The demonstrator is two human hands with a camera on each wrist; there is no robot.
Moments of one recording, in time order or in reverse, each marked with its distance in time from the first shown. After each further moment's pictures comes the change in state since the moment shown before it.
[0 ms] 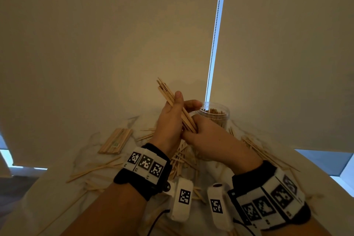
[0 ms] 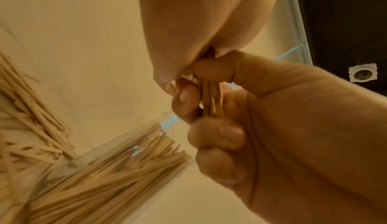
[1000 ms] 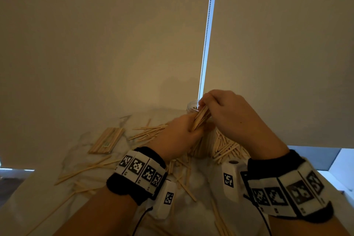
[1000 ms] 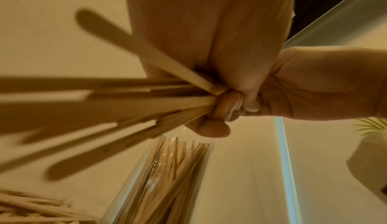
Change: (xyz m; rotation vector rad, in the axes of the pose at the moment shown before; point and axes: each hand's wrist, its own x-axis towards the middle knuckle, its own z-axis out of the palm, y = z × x) left_hand -0.006 -0.015 0.004 0.861 -0.473 0.210; right_hand -0.014 -0.004 -0.063 -0.178 0.334 -0.044
